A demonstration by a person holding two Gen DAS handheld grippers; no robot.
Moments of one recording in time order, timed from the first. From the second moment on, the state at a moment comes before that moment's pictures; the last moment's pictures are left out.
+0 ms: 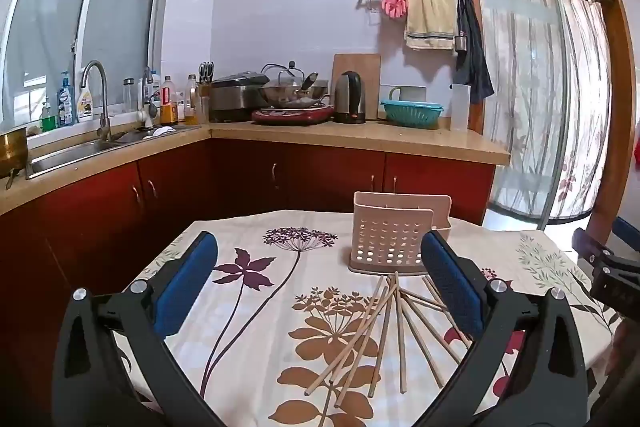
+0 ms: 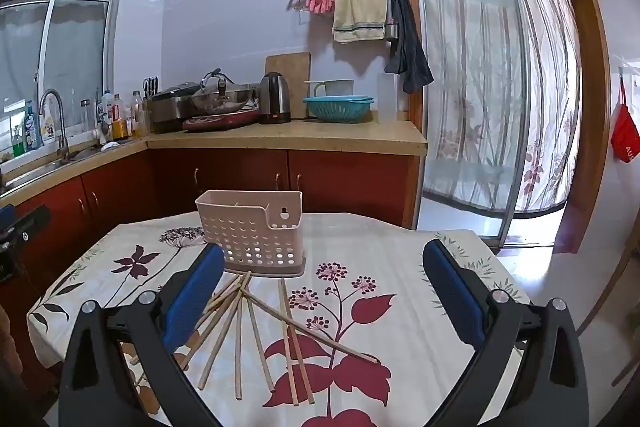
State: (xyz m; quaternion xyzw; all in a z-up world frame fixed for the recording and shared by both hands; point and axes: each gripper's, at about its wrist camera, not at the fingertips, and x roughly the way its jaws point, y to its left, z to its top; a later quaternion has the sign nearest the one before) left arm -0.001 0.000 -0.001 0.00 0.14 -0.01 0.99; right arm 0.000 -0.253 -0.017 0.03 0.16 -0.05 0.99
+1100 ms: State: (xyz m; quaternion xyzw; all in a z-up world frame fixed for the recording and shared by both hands) left arm -0.018 -0.012 0.009 0.01 0.13 -0.01 0.99; right arm -0.007 -0.251 -0.006 0.03 0.14 -0.04 0.99
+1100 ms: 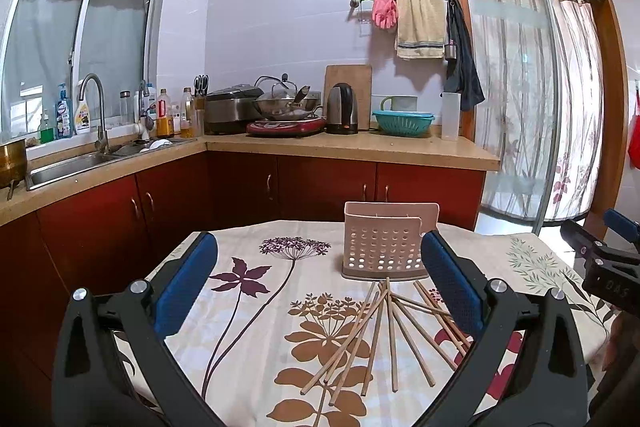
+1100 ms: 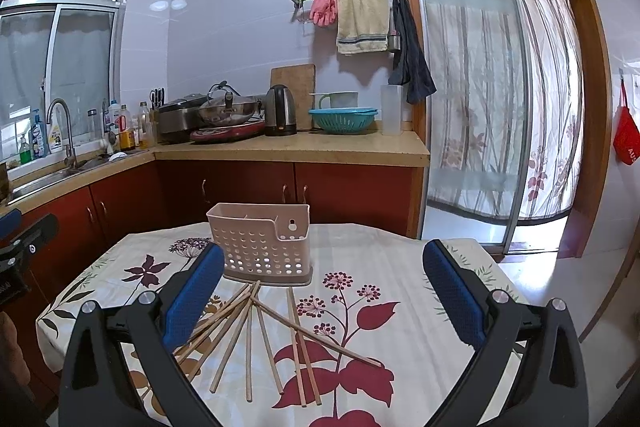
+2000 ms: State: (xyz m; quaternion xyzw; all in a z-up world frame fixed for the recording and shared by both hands) left arm -0.019 -0.006 0.008 0.01 0.13 -0.01 0.99; right arm -0.007 -0.246 -0.006 0.03 0.14 -0.04 0.99
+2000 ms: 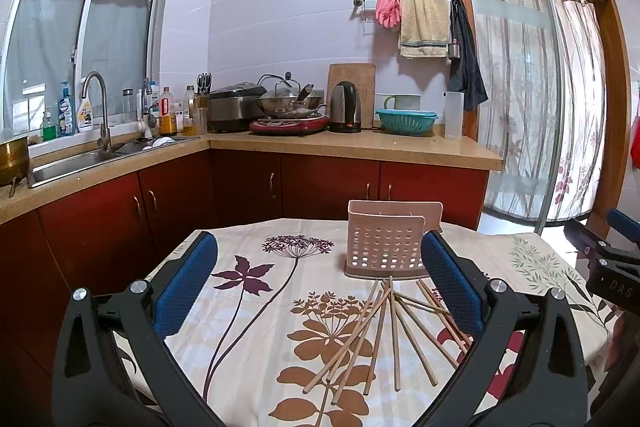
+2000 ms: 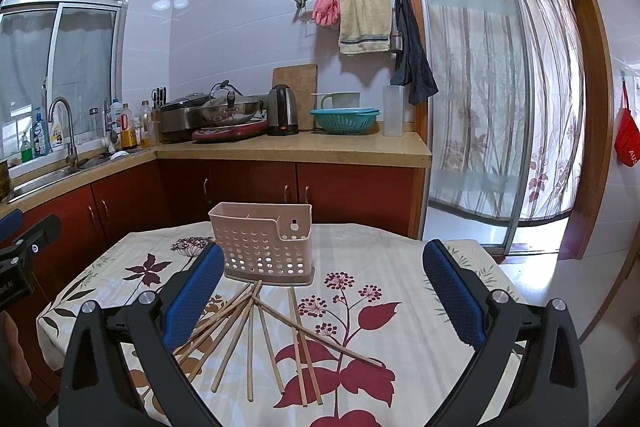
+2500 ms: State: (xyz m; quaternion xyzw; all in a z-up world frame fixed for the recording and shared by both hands) left arm -0.018 -0.004 0.008 0.01 0.13 -0.01 0.99; right arm -0.007 -0.245 -0.006 0.03 0.14 -0.04 0.99
